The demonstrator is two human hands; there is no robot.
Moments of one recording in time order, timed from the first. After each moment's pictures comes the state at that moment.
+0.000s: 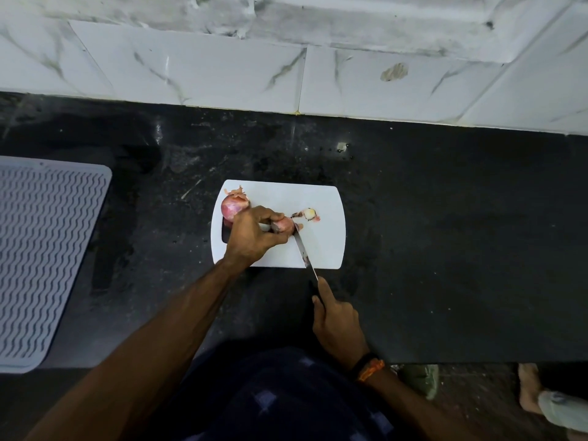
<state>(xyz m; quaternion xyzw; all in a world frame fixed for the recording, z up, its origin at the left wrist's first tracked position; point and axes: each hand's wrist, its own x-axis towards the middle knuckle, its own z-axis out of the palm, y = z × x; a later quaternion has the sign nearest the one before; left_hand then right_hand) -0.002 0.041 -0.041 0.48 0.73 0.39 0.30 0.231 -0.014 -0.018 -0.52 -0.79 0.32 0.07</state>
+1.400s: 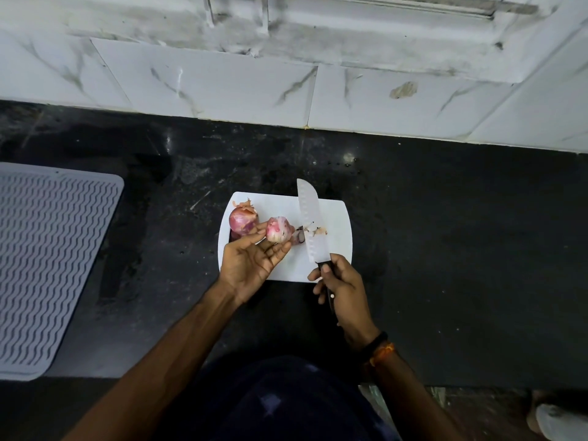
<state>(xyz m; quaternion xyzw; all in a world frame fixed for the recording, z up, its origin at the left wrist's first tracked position) 0.010 0.014 0.003 -0.06 0.33 0.68 0.65 0.197 0.044 0.009 -0.51 -0.52 0.64 0.25</state>
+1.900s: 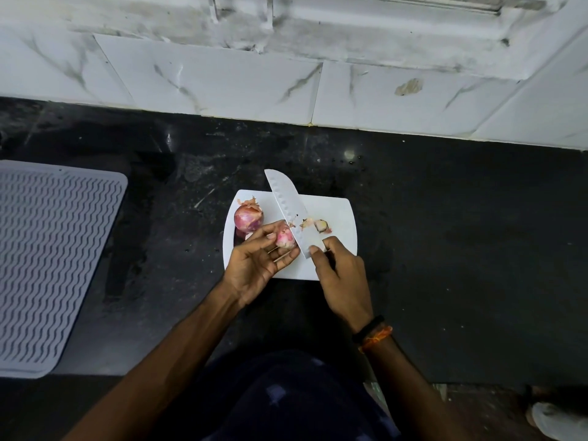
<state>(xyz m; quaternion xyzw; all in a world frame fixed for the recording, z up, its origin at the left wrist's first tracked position) 0.009 0.008 0.003 0.01 0.36 0.65 0.67 0.175 0.052 0.036 -0.50 -0.72 0.42 0.21</state>
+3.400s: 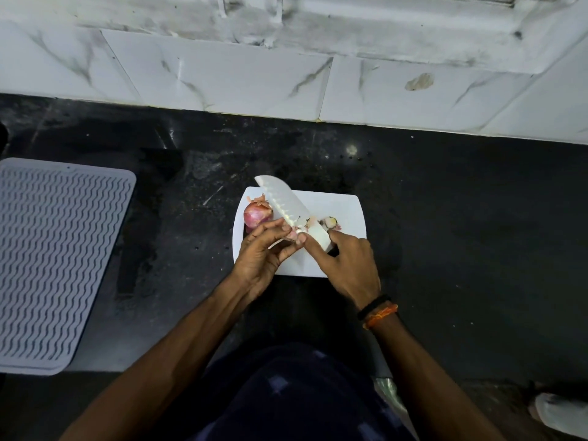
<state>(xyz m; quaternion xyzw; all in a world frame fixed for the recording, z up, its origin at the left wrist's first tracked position) 0.003 0.012 0.014 -0.02 0.44 0.67 0.60 0.157 0.070 0.037 -0.51 -0.79 0.30 0.18</state>
